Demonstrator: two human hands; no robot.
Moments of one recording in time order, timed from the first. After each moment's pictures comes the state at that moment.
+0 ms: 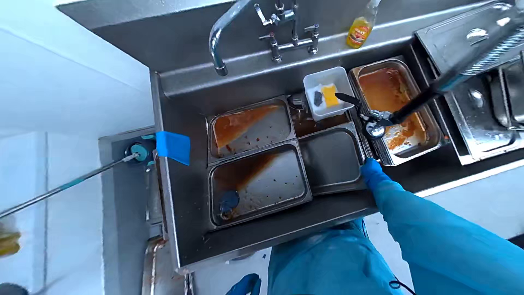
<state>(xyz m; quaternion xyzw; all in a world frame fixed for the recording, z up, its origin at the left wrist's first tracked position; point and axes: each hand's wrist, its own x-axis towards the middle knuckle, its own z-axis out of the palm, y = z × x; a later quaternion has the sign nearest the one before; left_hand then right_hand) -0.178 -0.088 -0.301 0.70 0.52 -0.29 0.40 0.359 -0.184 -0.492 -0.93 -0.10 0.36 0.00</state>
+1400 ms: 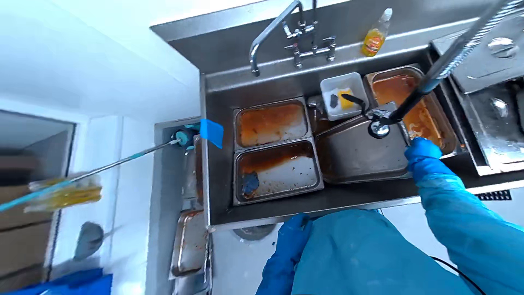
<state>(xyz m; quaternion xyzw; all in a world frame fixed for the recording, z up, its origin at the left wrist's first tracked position) -0.054 -0.115 -0.327 0.75 0.48 -0.18 0.42 0.447 -0.191 -0.352 -0.96 -0.18 0.19 -0.06</state>
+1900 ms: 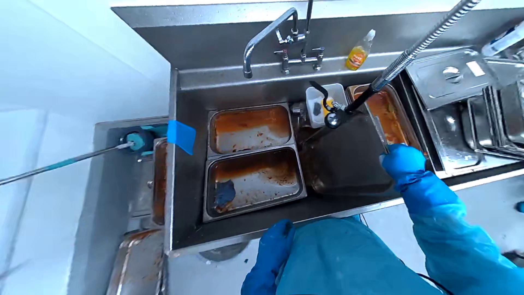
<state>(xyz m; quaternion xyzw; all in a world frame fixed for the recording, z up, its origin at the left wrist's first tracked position) -0.055 -0.093 -0.340 0.74 0.46 -0.17 0.45 0.358 -0.139 -0.204 -0.94 -0.29 0.16 -0.10</state>
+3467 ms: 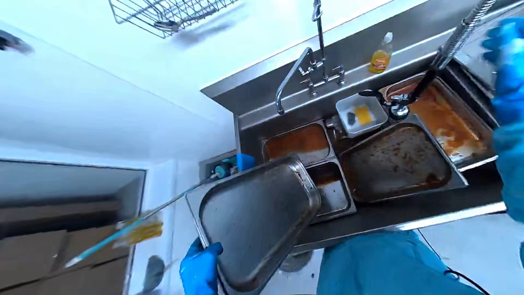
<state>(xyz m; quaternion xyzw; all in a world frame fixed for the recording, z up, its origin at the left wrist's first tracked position) -0.179 0.074 -0.128 0.53 0.81 0.11 0.21 0.567 -0.090 -0.171 -0.76 -0.24 0.12 0.60</state>
